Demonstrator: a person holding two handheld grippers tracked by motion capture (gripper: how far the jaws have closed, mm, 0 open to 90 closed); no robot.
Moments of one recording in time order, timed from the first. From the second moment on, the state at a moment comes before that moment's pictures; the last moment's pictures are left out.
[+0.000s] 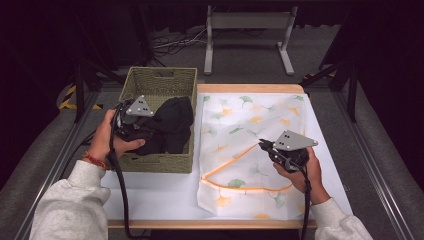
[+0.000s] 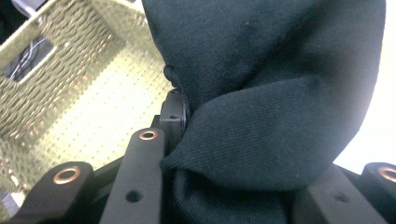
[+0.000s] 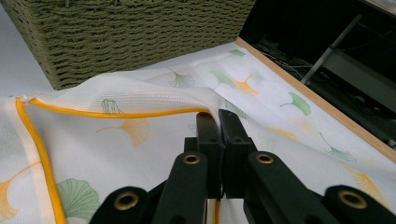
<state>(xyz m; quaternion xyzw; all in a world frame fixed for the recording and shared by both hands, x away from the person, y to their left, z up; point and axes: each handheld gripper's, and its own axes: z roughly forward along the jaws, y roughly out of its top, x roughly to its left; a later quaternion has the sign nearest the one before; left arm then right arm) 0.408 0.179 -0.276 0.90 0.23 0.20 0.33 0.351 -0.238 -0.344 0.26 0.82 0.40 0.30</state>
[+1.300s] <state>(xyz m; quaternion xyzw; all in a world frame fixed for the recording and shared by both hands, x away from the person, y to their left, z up) 0.310 0.052 -0.308 0.93 0.06 0.09 0.36 0.349 -0.234 -0.348 0.26 0.82 0.40 0.31</state>
